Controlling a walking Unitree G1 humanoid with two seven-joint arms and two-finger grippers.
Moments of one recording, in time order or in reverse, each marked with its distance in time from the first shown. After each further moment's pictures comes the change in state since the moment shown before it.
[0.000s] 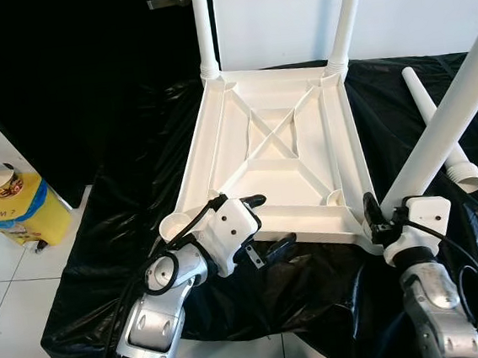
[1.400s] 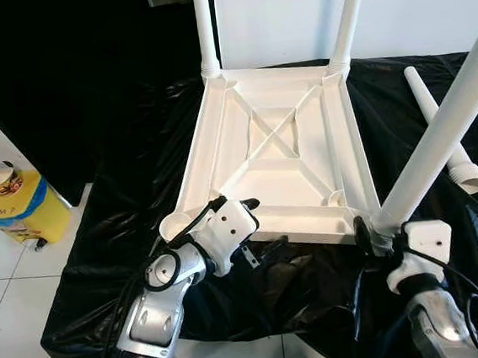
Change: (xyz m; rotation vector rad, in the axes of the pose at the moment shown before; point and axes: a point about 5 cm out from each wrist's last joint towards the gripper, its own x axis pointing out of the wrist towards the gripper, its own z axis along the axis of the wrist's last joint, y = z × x) left arm 0.002 0.011 -0.017 0.009 0.105 0.010; right arm -0.047 -0.010 -0.002 -0.087 0.016 0.093
